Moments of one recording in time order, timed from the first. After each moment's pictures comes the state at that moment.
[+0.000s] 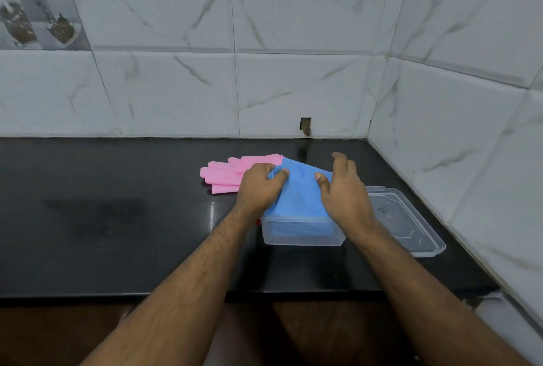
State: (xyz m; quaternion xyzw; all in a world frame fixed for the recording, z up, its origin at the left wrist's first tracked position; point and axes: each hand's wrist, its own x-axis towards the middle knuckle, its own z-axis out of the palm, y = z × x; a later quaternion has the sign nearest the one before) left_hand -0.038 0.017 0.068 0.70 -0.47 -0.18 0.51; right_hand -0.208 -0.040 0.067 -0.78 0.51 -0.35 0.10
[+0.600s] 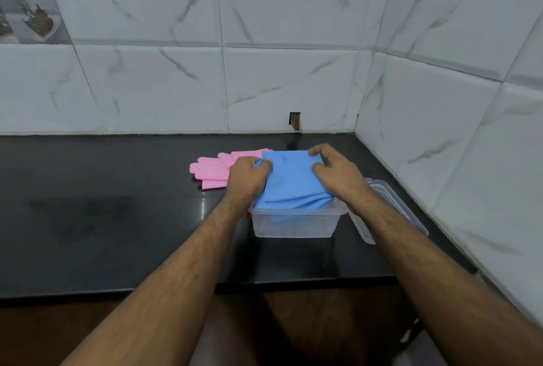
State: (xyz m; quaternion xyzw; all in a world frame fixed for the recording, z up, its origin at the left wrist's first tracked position) left_hand -0.034 0.012 0.068 0.69 -0.43 -0.21 0.54; right_hand -0.223 -0.055 0.093 -0.78 0.50 -0.29 0.25
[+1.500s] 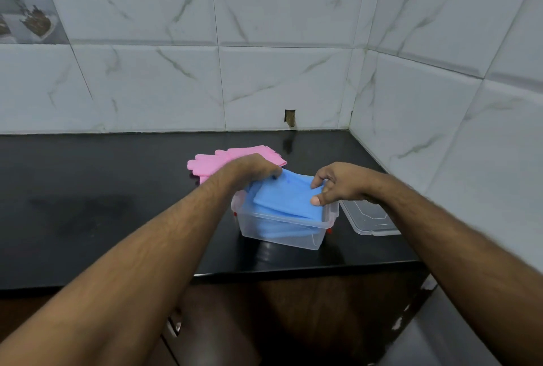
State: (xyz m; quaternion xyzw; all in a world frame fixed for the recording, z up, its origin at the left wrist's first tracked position) left_hand -0.047 0.008 0.115 0.79 -0.48 -0.32 0.21; right_hand -0.265 -0.043 0.122 -0.86 0.43 -0.01 0.28
